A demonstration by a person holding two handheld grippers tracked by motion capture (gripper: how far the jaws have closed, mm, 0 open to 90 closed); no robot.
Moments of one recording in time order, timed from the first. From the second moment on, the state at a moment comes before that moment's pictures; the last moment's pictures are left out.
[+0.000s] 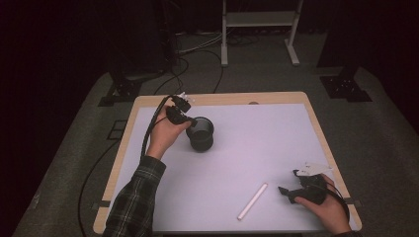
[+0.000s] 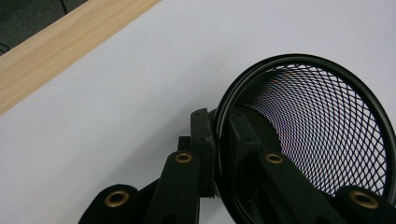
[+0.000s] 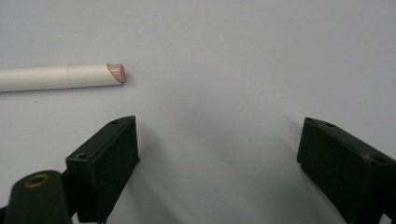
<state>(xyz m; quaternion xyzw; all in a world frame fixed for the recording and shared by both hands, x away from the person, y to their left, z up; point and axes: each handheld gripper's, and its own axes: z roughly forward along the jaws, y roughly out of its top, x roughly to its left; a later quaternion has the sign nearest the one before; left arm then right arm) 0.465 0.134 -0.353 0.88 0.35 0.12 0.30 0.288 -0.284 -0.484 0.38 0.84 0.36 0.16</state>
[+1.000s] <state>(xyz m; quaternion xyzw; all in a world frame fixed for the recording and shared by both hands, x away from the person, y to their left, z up) 0.406 0.103 -0.348 0.91 0.26 0.08 0.30 0.288 -0.284 -0.484 0.38 0.84 0.36 0.16</state>
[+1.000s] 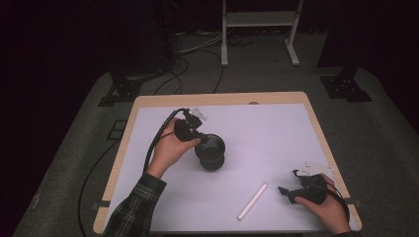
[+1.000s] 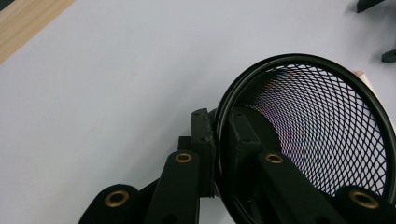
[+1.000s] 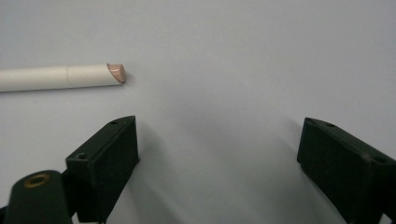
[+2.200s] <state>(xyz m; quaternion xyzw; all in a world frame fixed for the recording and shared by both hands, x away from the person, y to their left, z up) 0.375 0.063 -0.377 0.93 0.23 0.03 0.28 0.288 -0.284 -0.484 0.38 0.84 0.36 0.16</state>
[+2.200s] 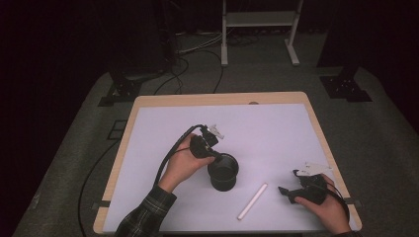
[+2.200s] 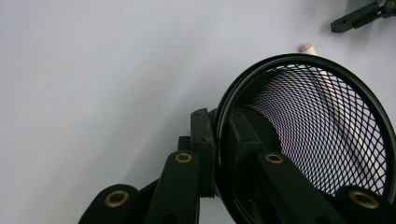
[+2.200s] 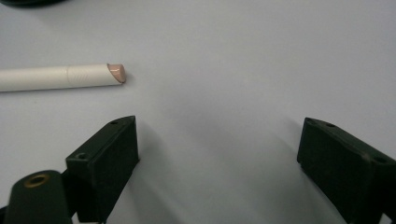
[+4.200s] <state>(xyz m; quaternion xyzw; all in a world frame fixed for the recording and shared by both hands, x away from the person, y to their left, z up) 0.349 0.155 -0.348 0.89 0.28 0.08 0.34 0.288 -0.284 -0.484 0.38 0.84 0.36 0.16</state>
